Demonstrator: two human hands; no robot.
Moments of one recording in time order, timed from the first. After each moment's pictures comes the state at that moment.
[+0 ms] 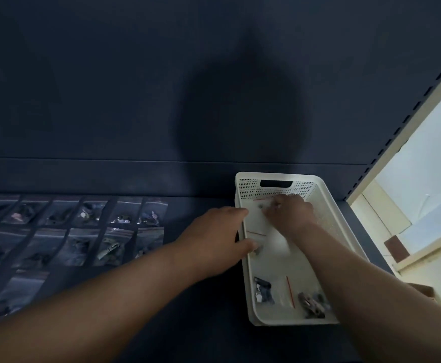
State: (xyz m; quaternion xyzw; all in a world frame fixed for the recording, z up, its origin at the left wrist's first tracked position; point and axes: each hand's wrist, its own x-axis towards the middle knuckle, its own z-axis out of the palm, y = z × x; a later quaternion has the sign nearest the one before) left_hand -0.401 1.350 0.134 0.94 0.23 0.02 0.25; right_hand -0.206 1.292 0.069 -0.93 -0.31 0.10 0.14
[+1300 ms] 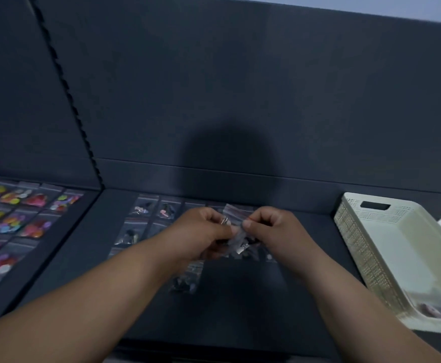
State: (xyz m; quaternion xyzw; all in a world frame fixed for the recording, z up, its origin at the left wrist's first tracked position) left_hand -0.633 1.473 0.157 0.60 0.37 0.14 0.69; right_hand -0.499 1.383 0.148 -0.71 -0.42 0.29 0.49
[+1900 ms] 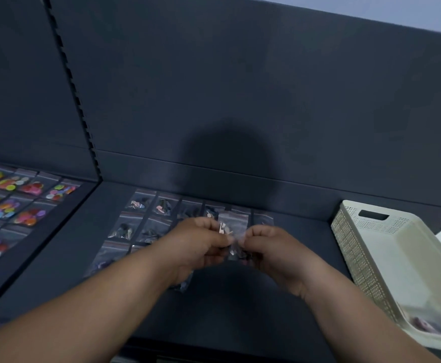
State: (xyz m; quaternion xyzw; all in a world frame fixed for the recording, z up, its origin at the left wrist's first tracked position) left_hand -0.628 1.462 0.141 0.53 0.39 0.15 0.74; right_hand -0.493 1.375 0.138 -0.64 -0.30 0.52 0.48
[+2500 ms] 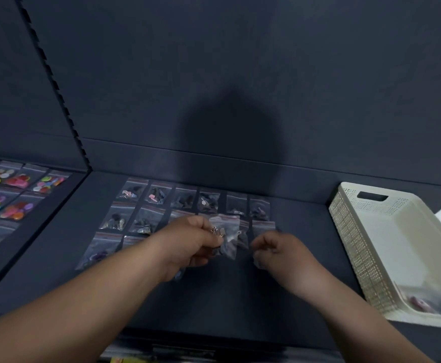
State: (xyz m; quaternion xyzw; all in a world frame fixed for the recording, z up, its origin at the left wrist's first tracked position) left_hand -0.628 1.464 0.124 0.56 0.43 0.08 0.70; right_hand -0.477 1.346 0.106 -0.80 -0.43 0.29 0.31
